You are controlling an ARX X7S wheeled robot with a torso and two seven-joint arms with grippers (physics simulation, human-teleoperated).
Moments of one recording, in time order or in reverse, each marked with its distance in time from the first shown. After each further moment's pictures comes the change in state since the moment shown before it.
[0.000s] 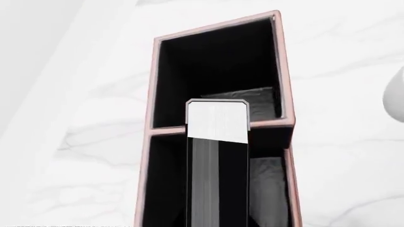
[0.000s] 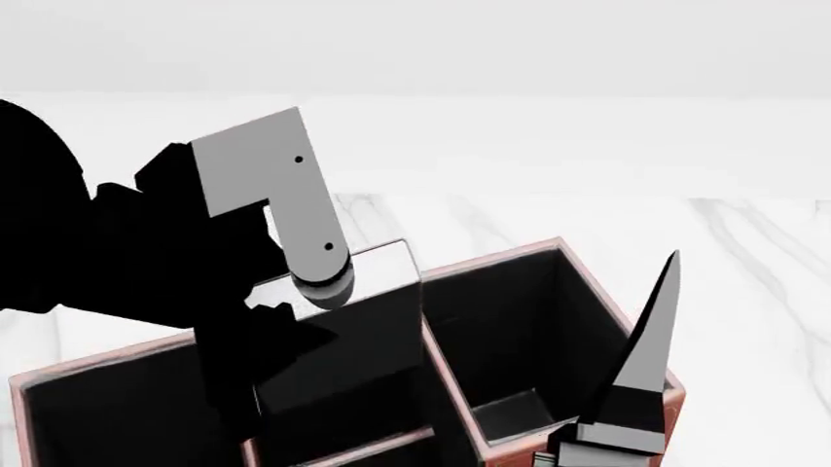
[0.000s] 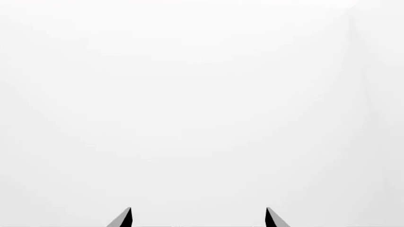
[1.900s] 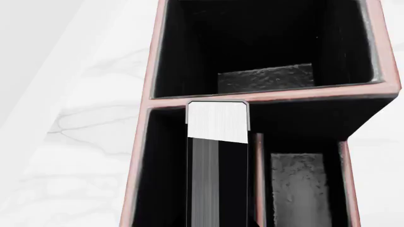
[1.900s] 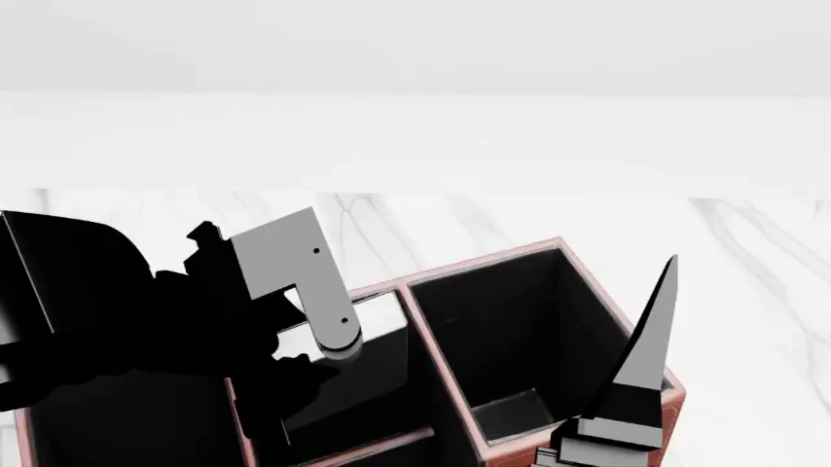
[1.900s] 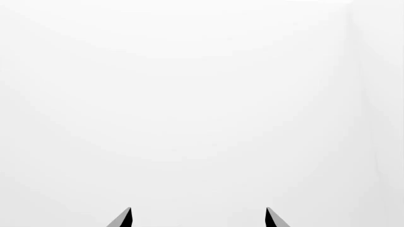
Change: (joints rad) left arm 0.259 0.026 0.132 -0.163 0.259 0.281 0.014; right arm 0.006 0.007 -0.035 0.040 -0.008 -0.030 0.002
